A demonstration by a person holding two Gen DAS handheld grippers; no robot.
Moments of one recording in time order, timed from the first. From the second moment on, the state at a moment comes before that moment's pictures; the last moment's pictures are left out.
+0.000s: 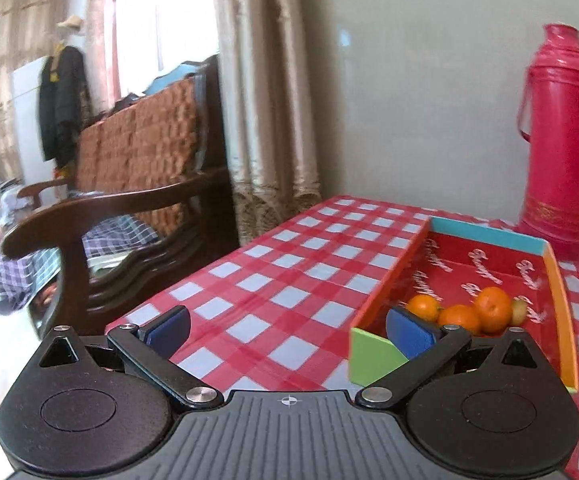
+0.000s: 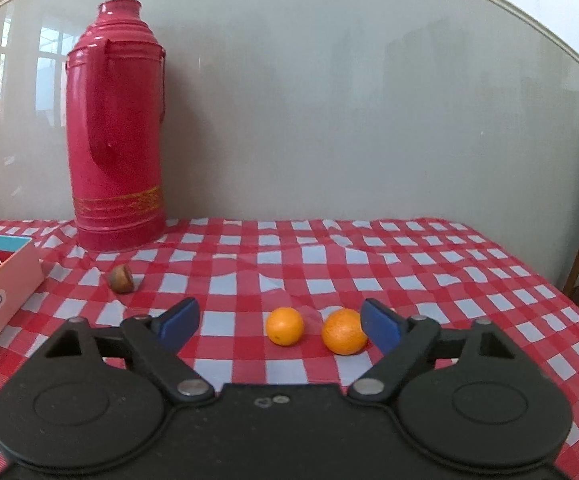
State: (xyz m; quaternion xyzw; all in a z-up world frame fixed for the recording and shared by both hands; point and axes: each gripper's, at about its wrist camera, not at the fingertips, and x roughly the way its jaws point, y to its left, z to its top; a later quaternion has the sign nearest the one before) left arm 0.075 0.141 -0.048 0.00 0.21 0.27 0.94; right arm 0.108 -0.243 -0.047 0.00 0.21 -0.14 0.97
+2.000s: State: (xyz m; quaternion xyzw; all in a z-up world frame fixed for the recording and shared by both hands) left arm 0.085 0.124 -0.055 0.00 0.21 0.26 0.94; right arm 0.160 -0.318 -0.070 0.05 0.29 -0.12 0.95
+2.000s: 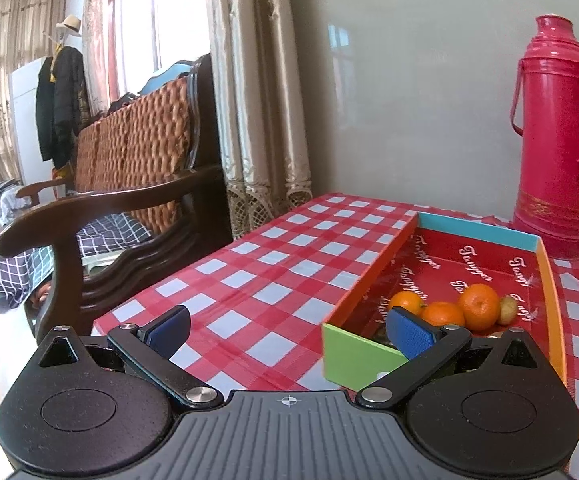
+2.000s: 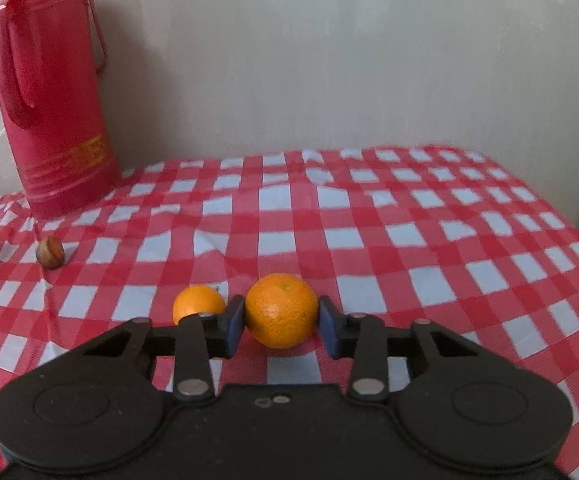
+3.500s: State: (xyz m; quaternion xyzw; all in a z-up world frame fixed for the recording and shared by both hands) left arm 0.033 0.251 -0.059 -0.06 0.22 0.37 0.90; right arm 0.165 -0.028 -0.047 -0.05 0.26 0.21 0.94
